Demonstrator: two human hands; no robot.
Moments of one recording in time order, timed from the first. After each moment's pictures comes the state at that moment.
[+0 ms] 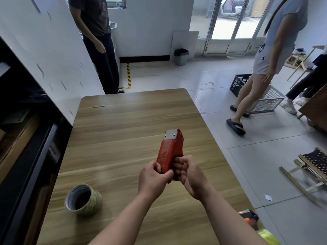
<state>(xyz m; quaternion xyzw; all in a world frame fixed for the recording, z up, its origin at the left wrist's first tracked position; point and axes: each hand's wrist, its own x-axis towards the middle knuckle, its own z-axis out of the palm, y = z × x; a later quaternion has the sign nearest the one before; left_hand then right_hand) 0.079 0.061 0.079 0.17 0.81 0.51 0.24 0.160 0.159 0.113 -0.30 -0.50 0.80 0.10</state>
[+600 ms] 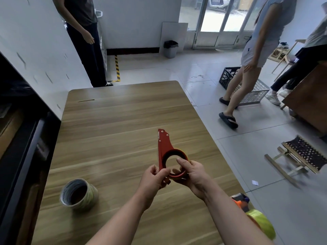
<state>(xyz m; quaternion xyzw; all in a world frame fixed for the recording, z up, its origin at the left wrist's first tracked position) 0.091 0.036 0.062 0.11 0.63 0.60 0.48 0.190 0.150 0.089 -0.45 -0.41 0.78 0.12</state>
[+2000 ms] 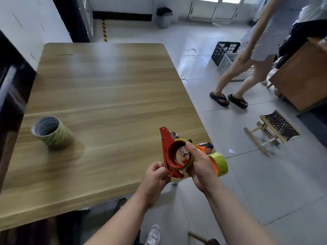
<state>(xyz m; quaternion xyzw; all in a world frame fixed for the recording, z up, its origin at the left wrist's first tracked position) 0.294 -0.006 -0.004 -0.02 0.46 0.69 0.56 0.374 0.102 0.068 -0.47 -0.39 0.76 0.22</state>
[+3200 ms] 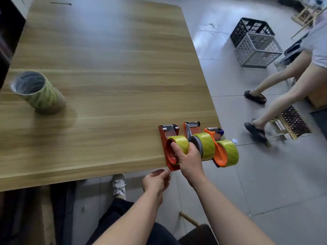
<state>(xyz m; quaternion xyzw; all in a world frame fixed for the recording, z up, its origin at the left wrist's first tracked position) 0.353 -0.001 -0.115 -0.31 0.57 0.60 0.47 0.380 0.100 -0.047 -0.49 -0.67 0.54 0.11</state>
